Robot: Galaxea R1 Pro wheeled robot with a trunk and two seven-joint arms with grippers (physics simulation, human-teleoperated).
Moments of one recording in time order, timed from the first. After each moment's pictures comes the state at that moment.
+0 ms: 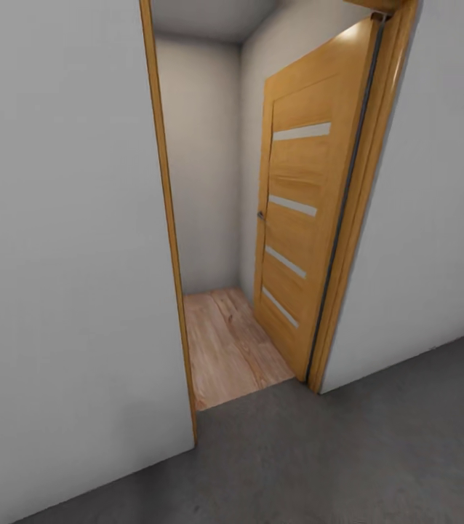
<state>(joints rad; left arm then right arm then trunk) -0.35 0.05 0.01 0.00 0.12 0.01 -0.08 -0.21 0.08 0.91 -0.01 -0.86 -0.13 -0.12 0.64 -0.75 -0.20</state>
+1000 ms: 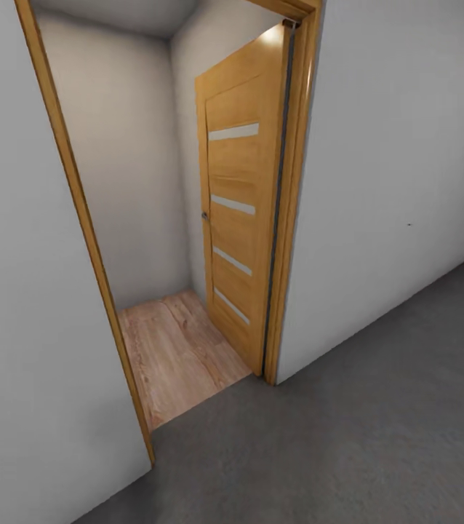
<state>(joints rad) -0.35 0.05 0.01 0.00 0.11 0.02 -0.08 -0.21 0.08 0.91 -0.01 -0.86 -0.13 -0.12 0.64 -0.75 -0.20</state>
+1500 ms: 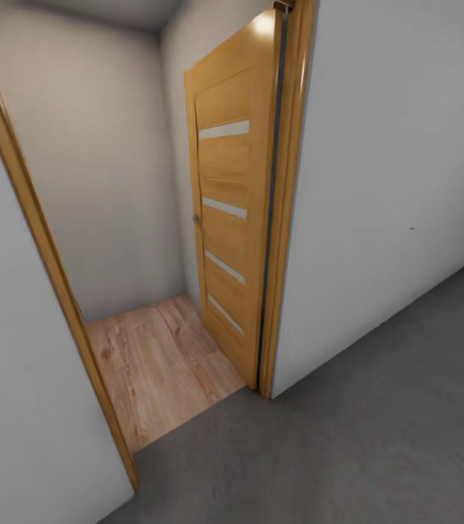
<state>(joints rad) -0.35 0.05 0.01 0.00 0.09 0.02 -0.07 -0.21 0.08 0.91 -0.01 -0.86 -0.13 -0.13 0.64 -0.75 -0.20</state>
